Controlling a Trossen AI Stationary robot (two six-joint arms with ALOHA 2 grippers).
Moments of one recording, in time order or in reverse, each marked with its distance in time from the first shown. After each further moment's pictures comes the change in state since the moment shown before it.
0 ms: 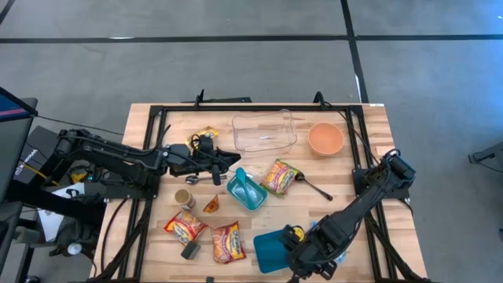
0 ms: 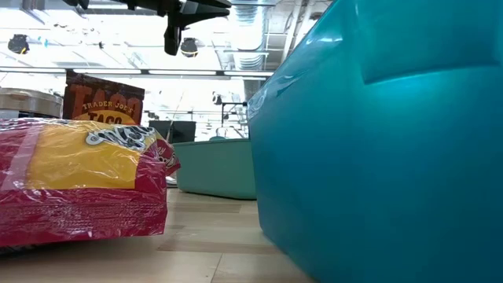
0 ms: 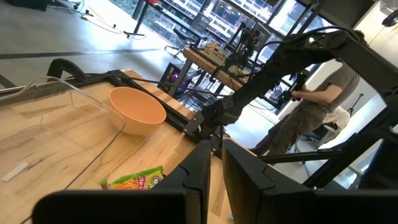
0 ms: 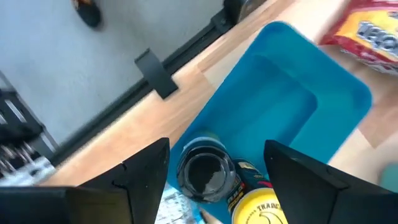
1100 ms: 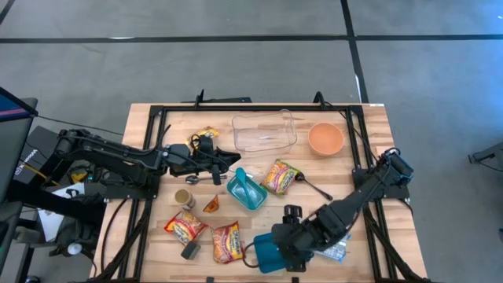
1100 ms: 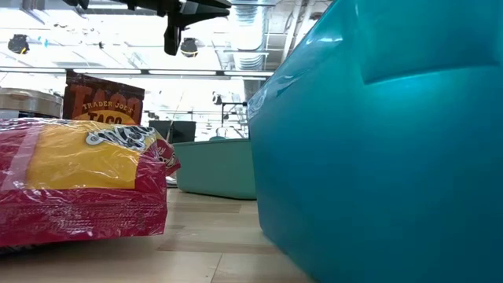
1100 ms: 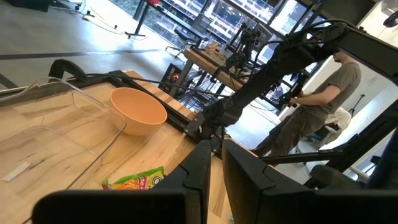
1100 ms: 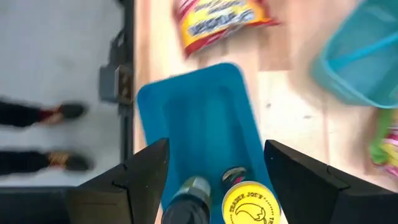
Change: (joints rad) left arm 0.000 0.000 0.000 0.000 -0.005 0.000; right arm -0.055 -0.002 0.104 -0.031 0.261 0.818
